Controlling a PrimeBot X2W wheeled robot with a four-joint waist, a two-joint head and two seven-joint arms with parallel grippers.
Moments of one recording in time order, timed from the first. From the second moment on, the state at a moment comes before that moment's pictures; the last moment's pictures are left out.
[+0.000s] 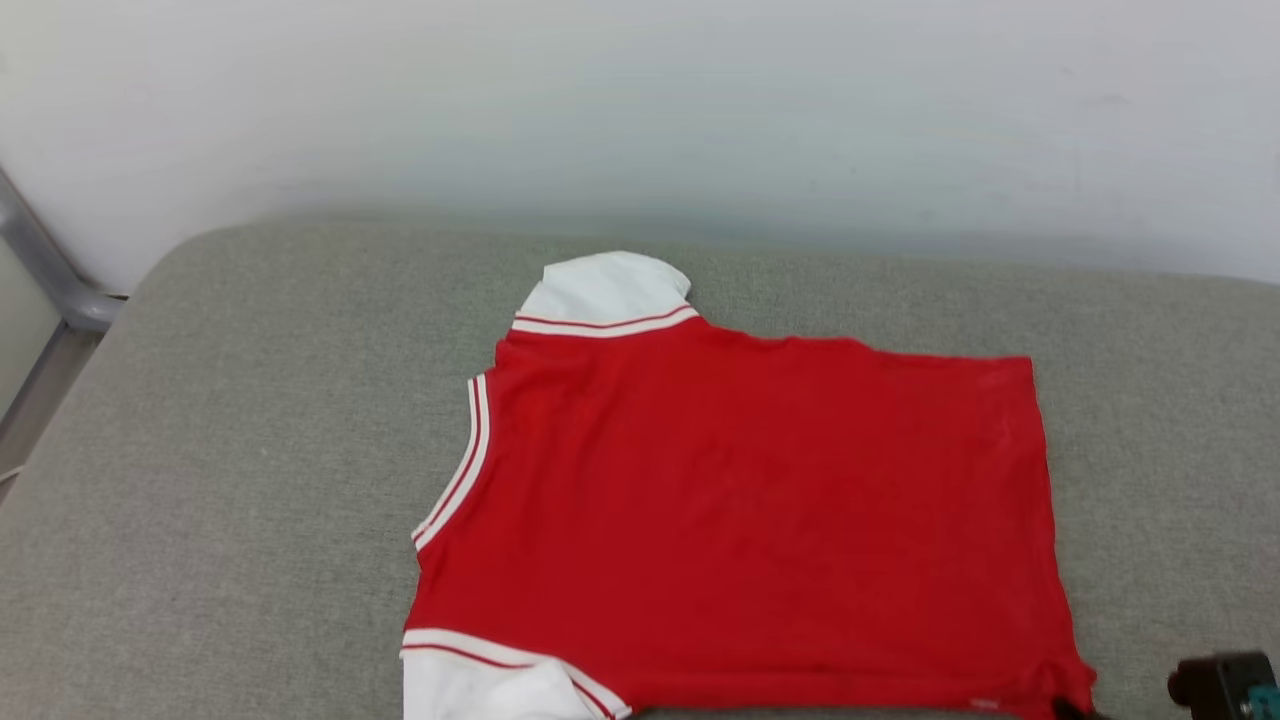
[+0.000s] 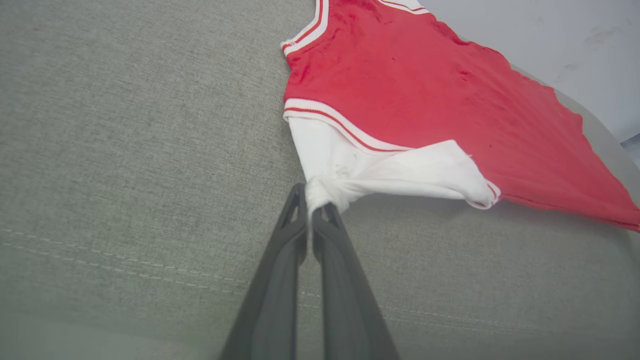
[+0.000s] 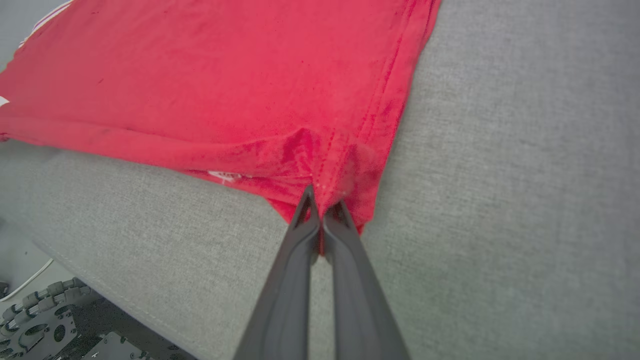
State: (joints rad) left arm 0.33 0.42 -0.33 -0.01 -0.74 0.13 -0.17; right arm 0.14 -0.51 0.23 0.15 0.63 0.13 0.19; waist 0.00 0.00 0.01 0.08
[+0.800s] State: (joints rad) left arm 0.23 0.49 -0.32 -0.02 -0.69 0.12 -0.17; right arm 0.15 -0.47 0.20 0.11 0.63 0.13 0.19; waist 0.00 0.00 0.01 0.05
